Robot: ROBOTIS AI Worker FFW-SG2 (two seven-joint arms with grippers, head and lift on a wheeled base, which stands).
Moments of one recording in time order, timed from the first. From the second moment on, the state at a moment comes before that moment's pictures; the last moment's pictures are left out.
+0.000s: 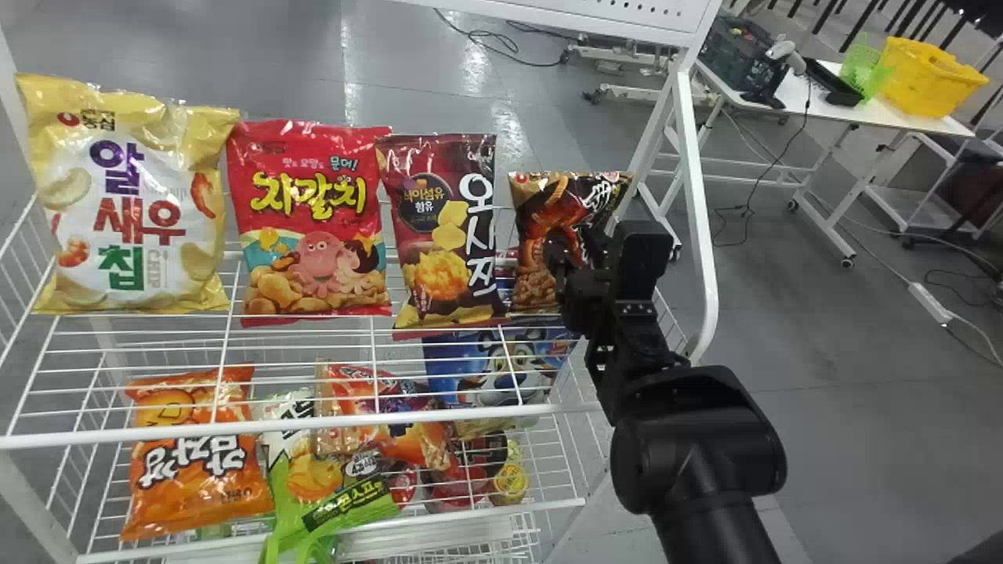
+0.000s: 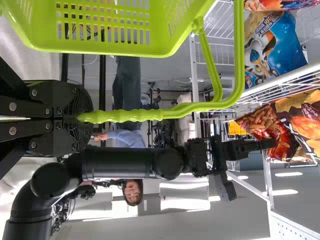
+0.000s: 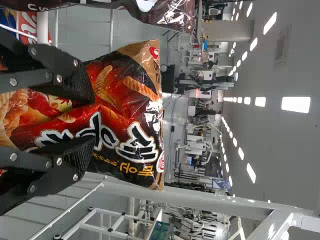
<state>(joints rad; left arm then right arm) 0.64 0.00 0.36 -2.22 0.76 1.57 -0.91 -0.09 -0.15 -0.01 -1.55 -0.06 0.20 -0.08</state>
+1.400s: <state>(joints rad) 0.65 0.00 0.34 -2.24 0.76 1.57 -0.91 0.31 -0.14 -0.02 -2.24 -0.14 0.47 -0.08</state>
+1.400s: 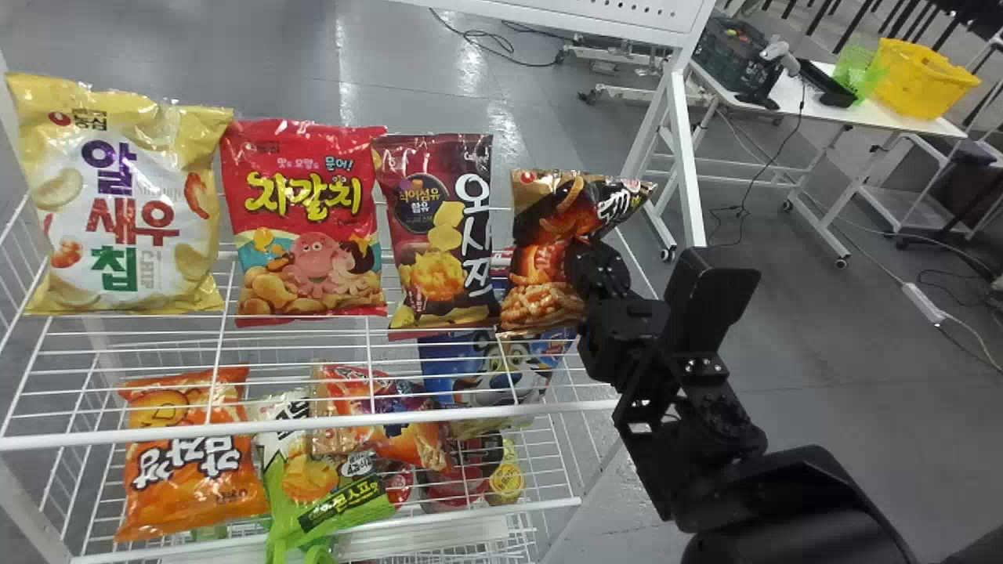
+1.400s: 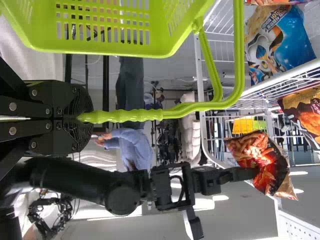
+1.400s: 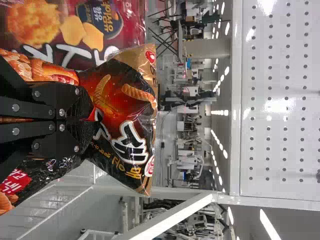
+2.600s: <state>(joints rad) 0.65 0.00 0.33 -2.25 0.76 1.57 -0.90 0.56 -0.15 -0.01 -2.72 -0.38 1.45 -0.06</state>
